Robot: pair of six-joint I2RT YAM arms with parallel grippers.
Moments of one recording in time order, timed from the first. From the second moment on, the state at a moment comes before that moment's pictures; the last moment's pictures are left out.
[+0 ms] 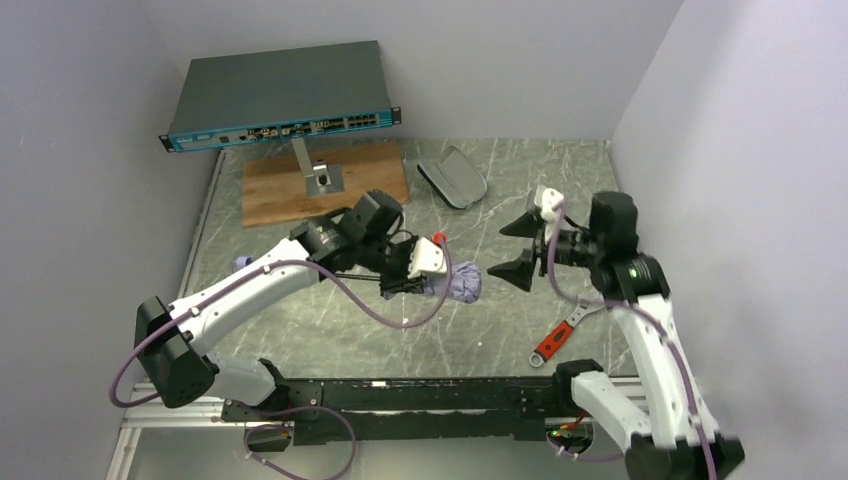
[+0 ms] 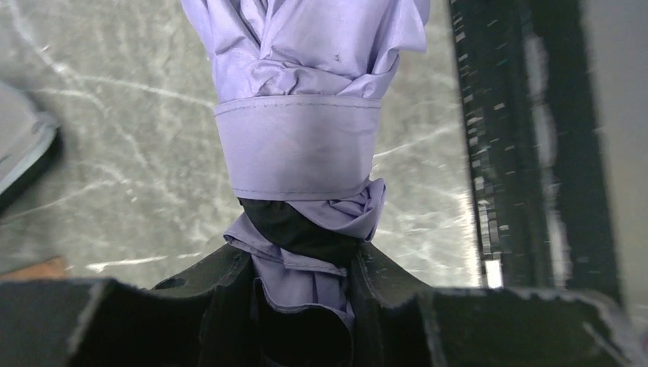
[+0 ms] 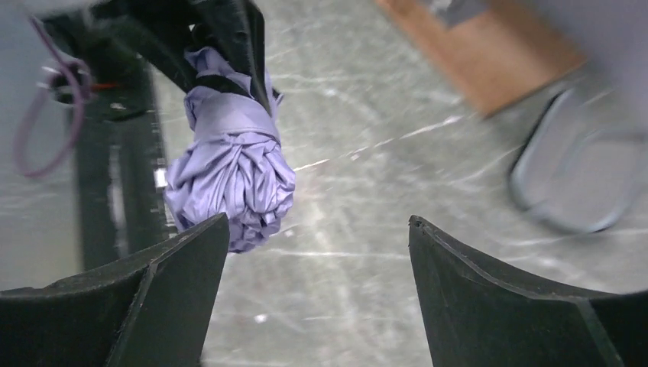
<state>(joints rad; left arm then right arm) -0.87 1.35 1.23 -0.68 0.48 0.70 0.12 0.96 1.03 -0.69 -1.05 -0.45</state>
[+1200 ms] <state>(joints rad) -0.69 1.62 1.49 -1.16 1.08 0.54 0.62 0.67 0.92 -0.73 -0.75 -1.03</state>
